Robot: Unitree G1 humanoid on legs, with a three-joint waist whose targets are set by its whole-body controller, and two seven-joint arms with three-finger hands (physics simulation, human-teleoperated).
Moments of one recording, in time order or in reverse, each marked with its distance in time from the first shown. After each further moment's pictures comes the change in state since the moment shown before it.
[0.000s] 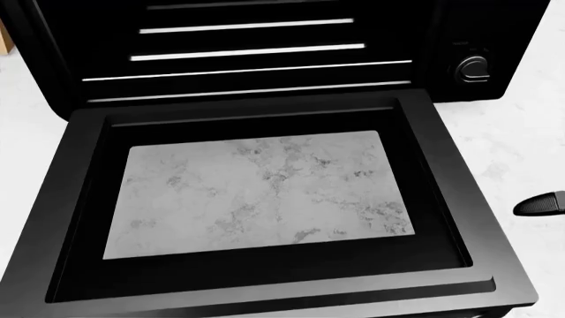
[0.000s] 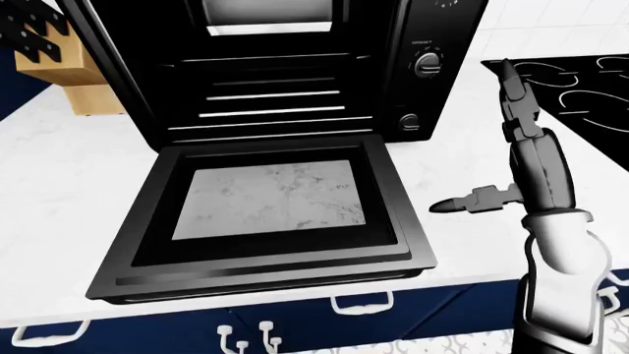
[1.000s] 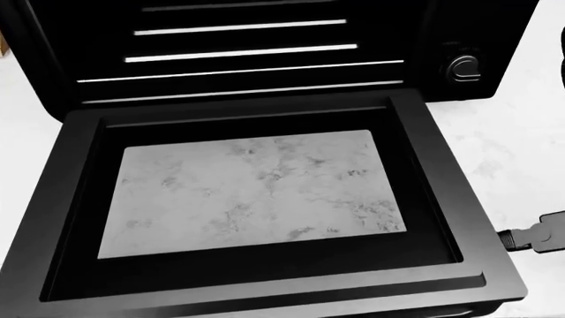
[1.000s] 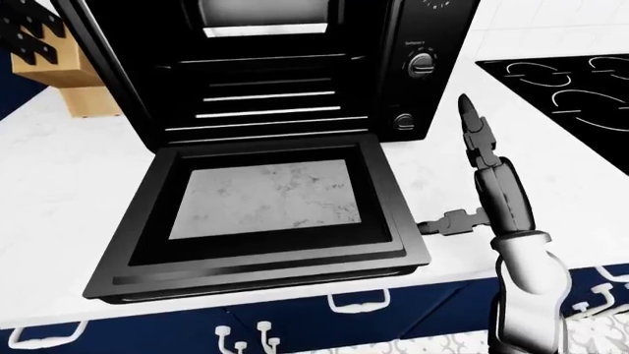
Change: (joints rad) left arm 0.002 0.009 0.009 -0.003 -0.006 0.003 0.003; right arm 0.087 0.126 0.037 -0.048 -0.033 -0.046 0.046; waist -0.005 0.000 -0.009
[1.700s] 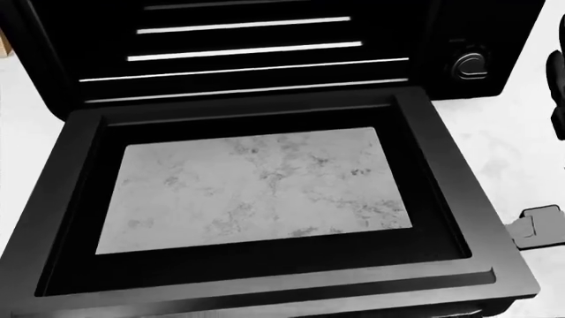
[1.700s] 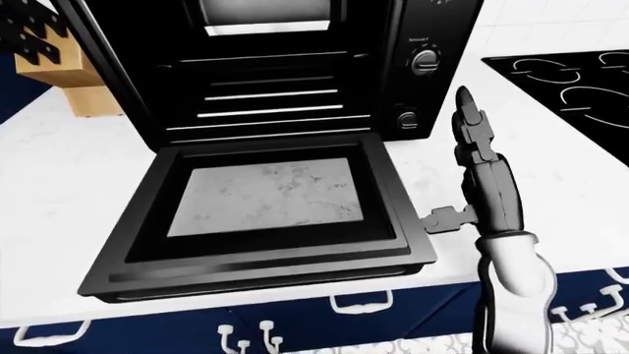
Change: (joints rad) left arm 0.002 0.006 0.005 0.005 -0.006 0.002 0.003; right arm 0.009 0.073 0.047 -0.185 0.094 0.219 -0.058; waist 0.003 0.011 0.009
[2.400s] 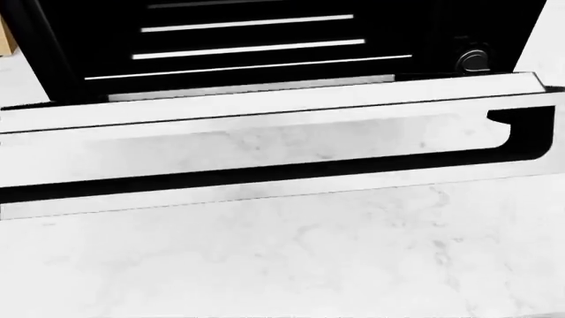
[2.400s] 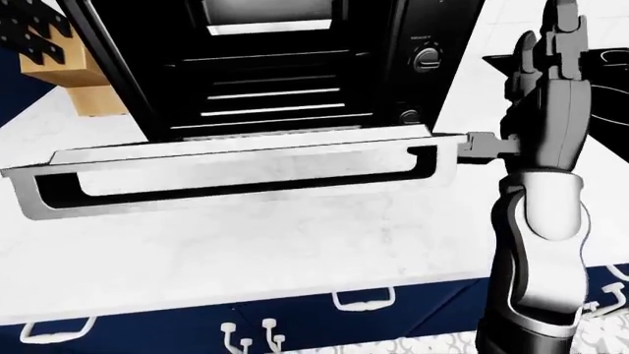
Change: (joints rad) left arm 0.004 -0.008 -0.003 -0.002 0.001 -0.005 -0.004; right arm -0.277 -0.142 0.013 -0.035 0.200 0.272 -0.339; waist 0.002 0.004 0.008
